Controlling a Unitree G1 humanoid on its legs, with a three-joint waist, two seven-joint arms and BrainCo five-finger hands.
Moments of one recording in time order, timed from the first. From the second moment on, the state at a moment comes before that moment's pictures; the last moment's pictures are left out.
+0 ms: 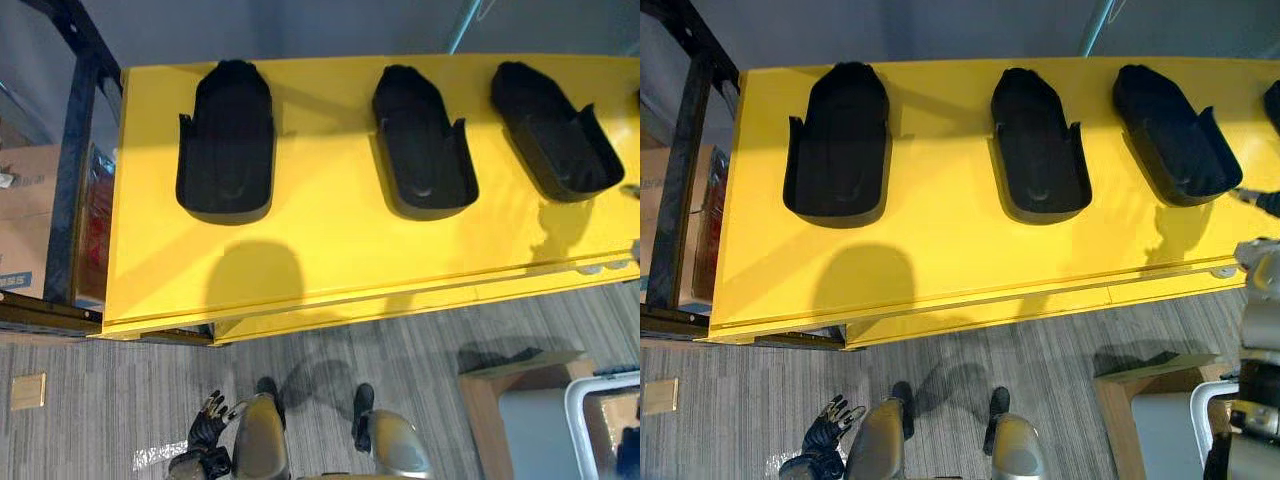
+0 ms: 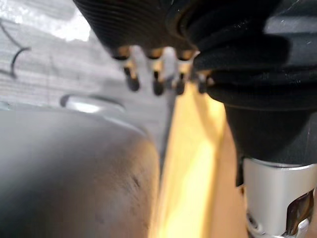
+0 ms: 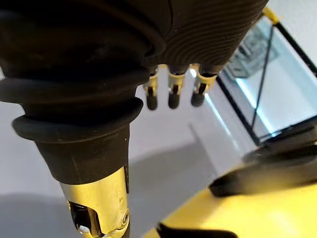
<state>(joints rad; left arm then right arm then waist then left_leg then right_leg) 0.22 0.17 0.04 0.68 -0.39 -0.15 -0.10 -0.39 -0.83 -0.39 0.21 -0.26 0.17 -0.24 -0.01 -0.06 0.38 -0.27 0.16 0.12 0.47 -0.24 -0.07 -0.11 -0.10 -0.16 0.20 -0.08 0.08</state>
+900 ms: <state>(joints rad) 0.16 0.19 -0.02 0.67 -0.42 -0.17 -0.12 -0.71 -0.81 -0.03 0.32 -0.21 0.13 -0.09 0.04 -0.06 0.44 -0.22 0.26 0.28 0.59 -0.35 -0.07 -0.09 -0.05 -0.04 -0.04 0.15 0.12</state>
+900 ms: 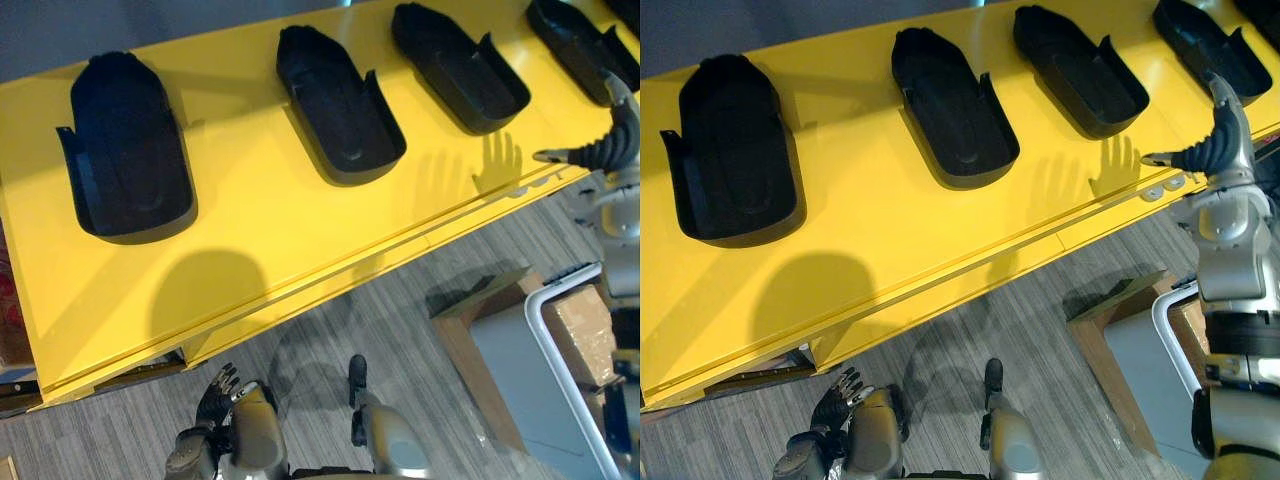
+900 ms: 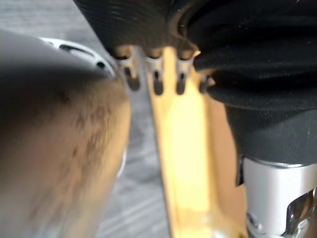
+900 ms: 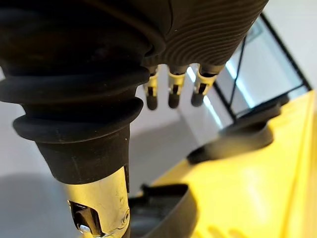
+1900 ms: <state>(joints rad) 0.13 0.19 -0.06 0.71 -0.47 -0.17 -0.13 -1.04 -0.90 0.20 0.67 -0.21 0.24 0.06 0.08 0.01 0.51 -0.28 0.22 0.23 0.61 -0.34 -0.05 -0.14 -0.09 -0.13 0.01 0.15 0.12</state>
